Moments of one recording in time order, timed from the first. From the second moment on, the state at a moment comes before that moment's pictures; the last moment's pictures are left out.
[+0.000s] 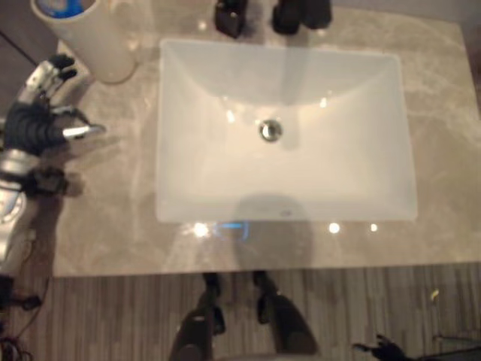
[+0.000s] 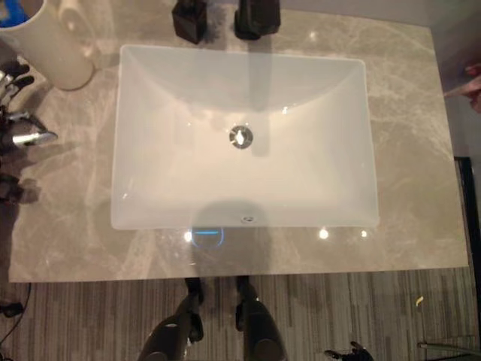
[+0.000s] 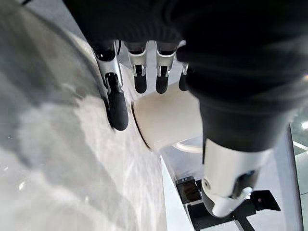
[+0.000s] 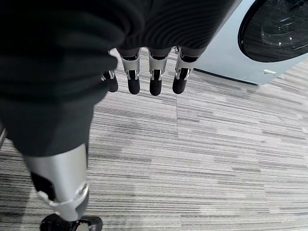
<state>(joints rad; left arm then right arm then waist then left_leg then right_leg) -0.14 1.08 0.15 0.08 -0.60 -0.34 -0.09 0.07 -0.44 0.08 1.23 0.14 -0.11 -0.01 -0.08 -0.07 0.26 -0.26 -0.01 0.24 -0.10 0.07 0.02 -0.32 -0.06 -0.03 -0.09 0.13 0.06</state>
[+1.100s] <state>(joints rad) -0.34 1.07 0.00 0.23 -0.61 -0.32 -0.07 0.07 -0.44 0.09 1.26 0.13 -0.11 0.00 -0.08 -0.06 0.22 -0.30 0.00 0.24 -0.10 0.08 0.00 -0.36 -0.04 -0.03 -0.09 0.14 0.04</state>
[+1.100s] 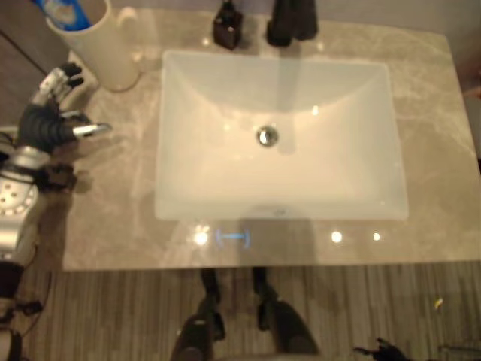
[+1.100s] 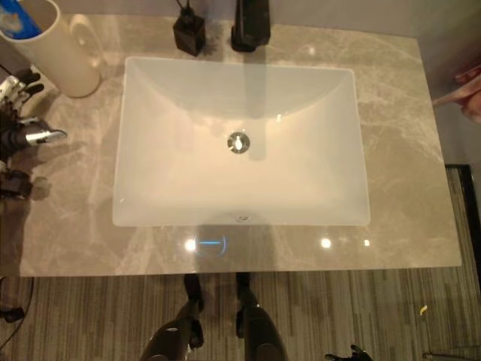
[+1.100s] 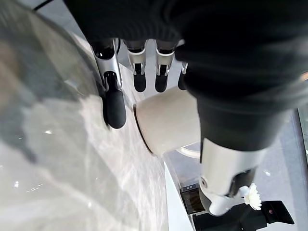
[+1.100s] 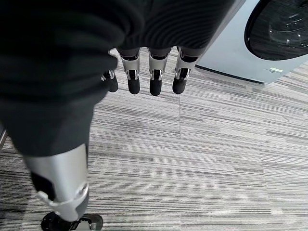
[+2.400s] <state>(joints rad) -0.06 1.16 0.17 0.04 -0.57 -0.33 -0.13 0.06 -0.44 0.08 1.24 0.16 -0.12 0.00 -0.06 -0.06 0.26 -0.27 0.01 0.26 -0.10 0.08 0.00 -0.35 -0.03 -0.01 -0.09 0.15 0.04</state>
